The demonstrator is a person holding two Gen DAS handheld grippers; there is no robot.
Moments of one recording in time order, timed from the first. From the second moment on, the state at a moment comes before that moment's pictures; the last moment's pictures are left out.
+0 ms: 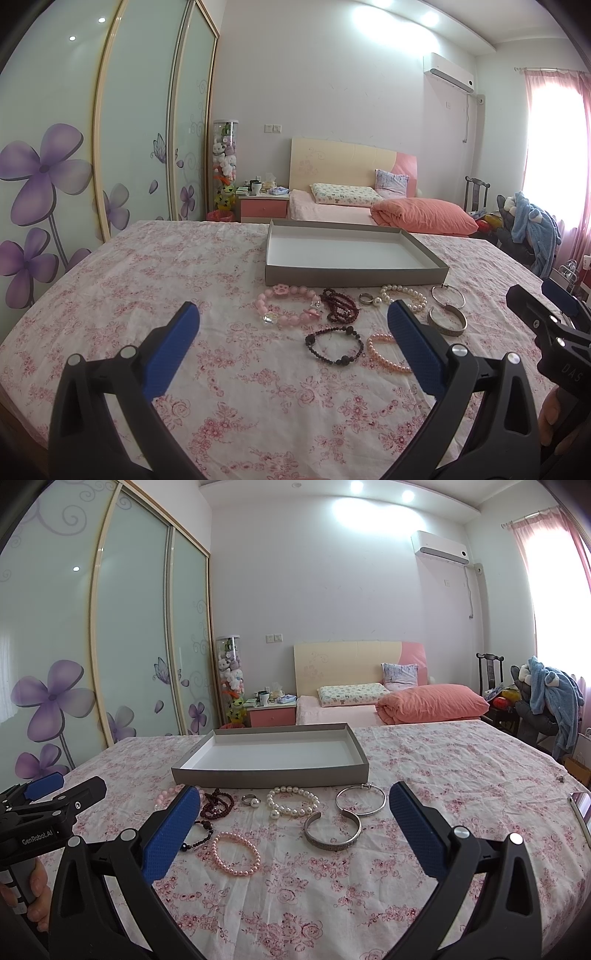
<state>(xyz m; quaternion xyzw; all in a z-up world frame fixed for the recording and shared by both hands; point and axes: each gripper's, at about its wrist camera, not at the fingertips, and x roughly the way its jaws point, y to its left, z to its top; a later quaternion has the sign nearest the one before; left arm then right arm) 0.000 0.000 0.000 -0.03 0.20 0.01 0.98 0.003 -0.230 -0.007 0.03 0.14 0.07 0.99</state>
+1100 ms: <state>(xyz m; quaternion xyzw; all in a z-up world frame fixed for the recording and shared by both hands) 0.060 0.001 -0.030 -0.02 0.32 0.00 0.95 0.084 -0.247 -0.043 0.03 0.32 0.05 0.95</state>
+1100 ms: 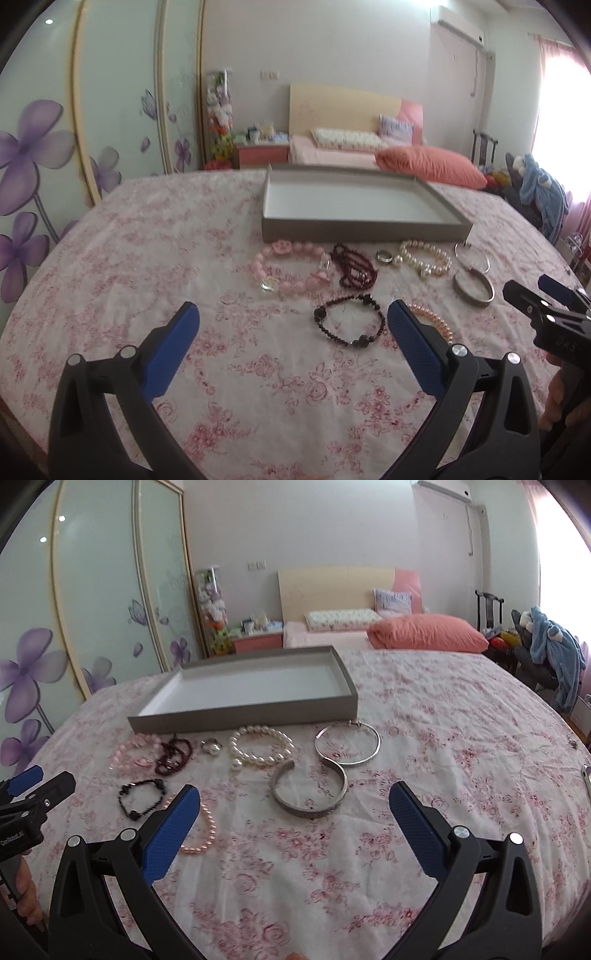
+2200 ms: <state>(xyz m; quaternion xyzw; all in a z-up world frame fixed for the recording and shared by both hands) 0.128 -0.016 -0.072 0.00 0.45 -0.02 0.89 0.140 -0.234 -0.073 0.01 0.43 0.04 0.90</state>
